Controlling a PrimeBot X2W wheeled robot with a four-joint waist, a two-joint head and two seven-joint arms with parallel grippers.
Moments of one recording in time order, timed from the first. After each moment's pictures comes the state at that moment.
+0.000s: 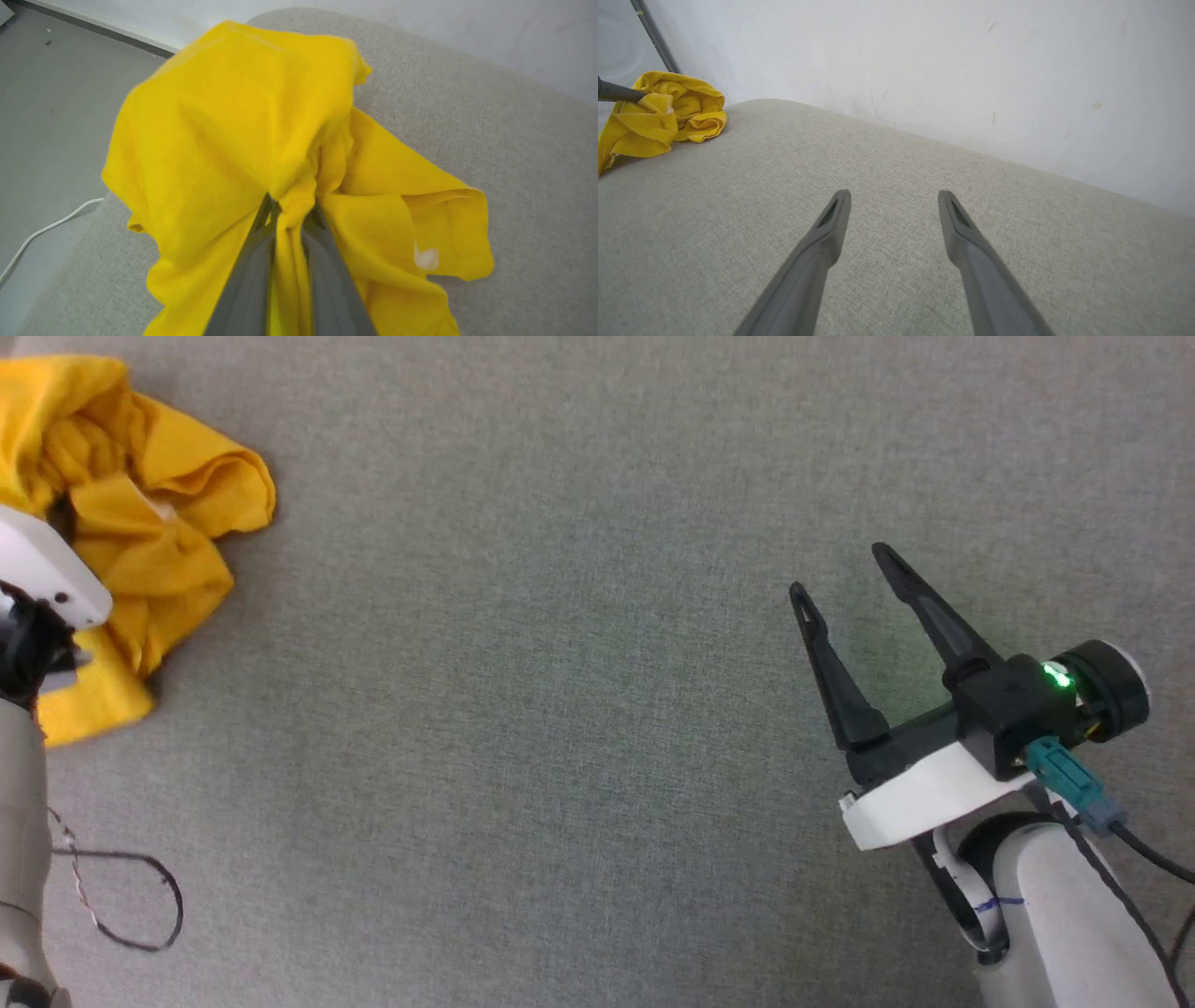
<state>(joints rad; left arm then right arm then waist) -0.93 0.48 -0.01 0.99 -0.53 -0.12 0.20 -0.27 -0.13 0.22 -0.10 0.02 0.13 -0.03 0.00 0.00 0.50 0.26</state>
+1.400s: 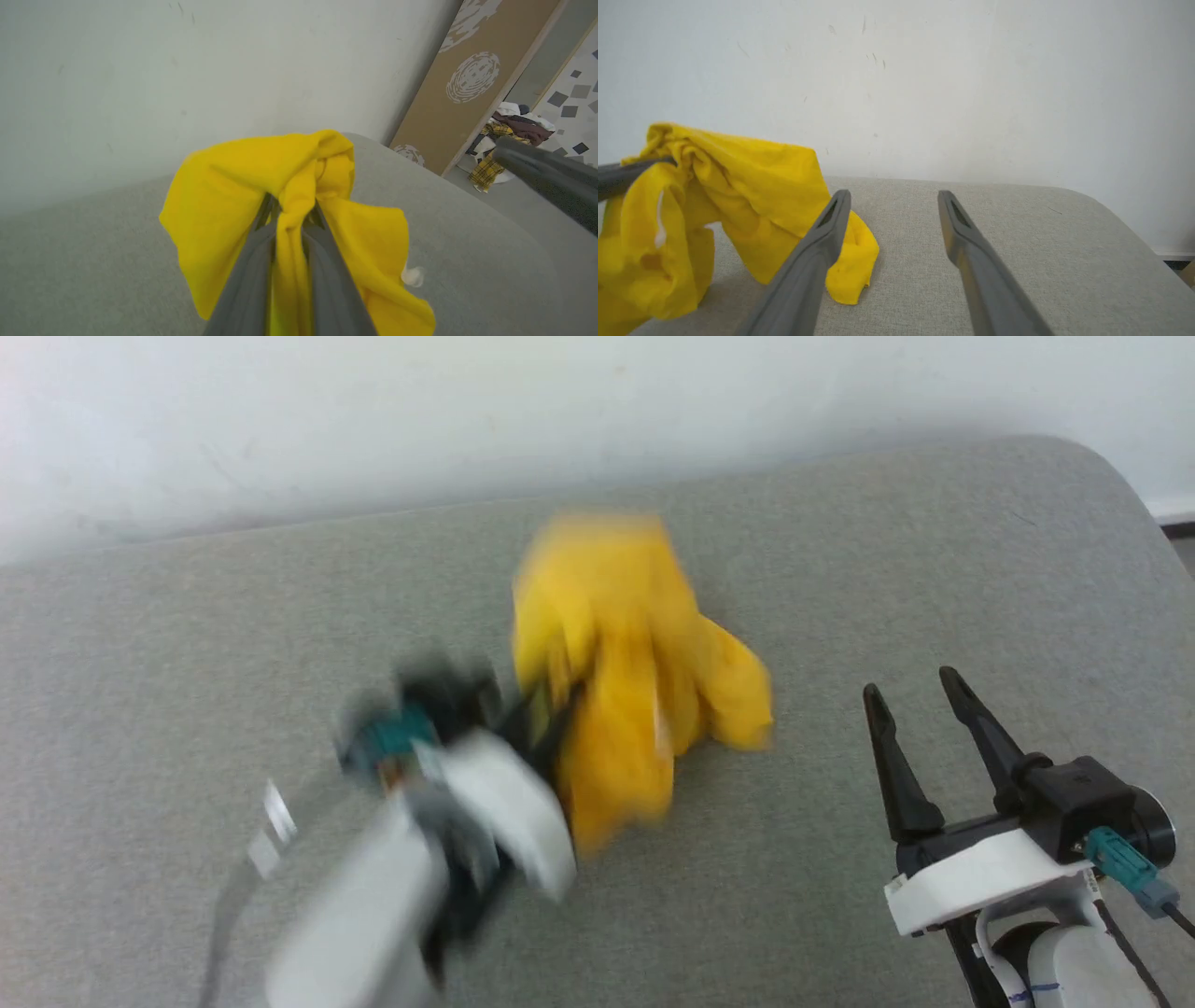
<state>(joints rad) -0.47 0.24 -0.52 0.15 -0.50 -0.06 -0.04 -0.05 -0.05 0.06 -0.06 0.09 0.13 -0.08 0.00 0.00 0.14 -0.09</state>
